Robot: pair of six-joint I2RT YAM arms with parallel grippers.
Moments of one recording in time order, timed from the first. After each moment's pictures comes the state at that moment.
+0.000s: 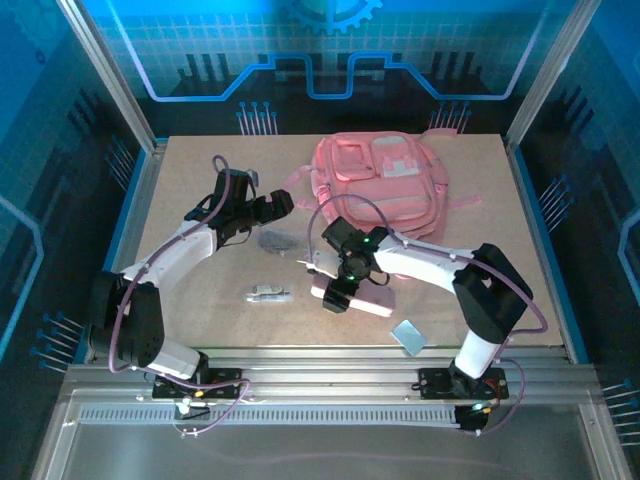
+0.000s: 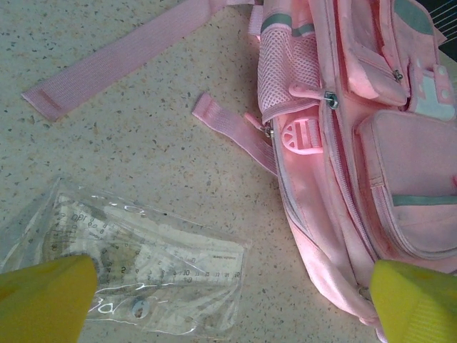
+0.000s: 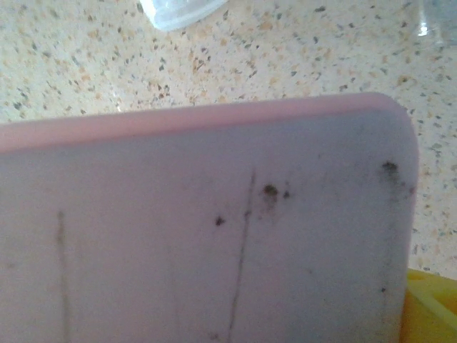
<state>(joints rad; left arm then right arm) -0.25 1.48 1.02 -0.29 0.19 -0.64 0.79 1.71 1.14 -0.71 -0.23 -0.38</state>
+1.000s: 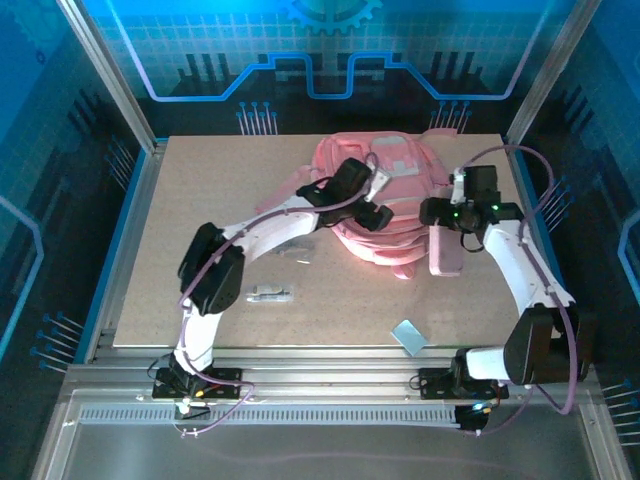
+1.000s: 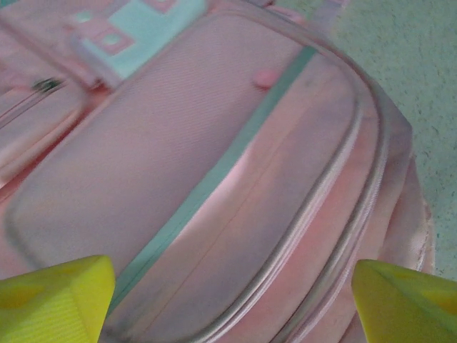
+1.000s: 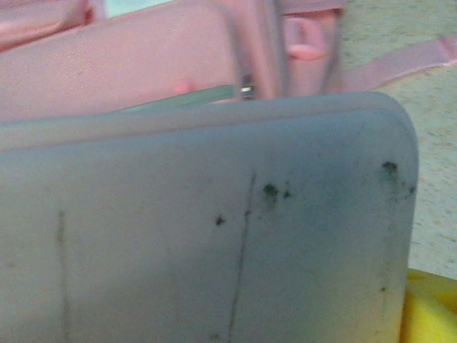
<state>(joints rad) -0.73 2.07 1.74 -0.39 0.04 -0.01 0.00 1.33 1.08 -0.66 -0.08 0.18</state>
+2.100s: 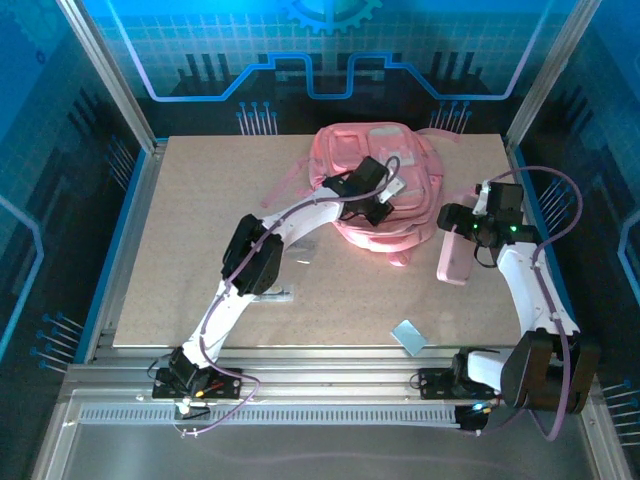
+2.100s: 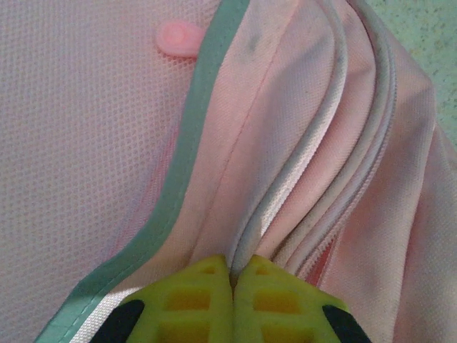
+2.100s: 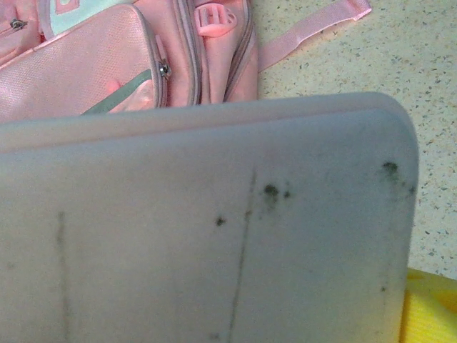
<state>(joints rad) -0.68 2.43 2.16 -0.60 0.16 0.09 -0.13 1.21 0.94 -0.58 -0.15 0.25</state>
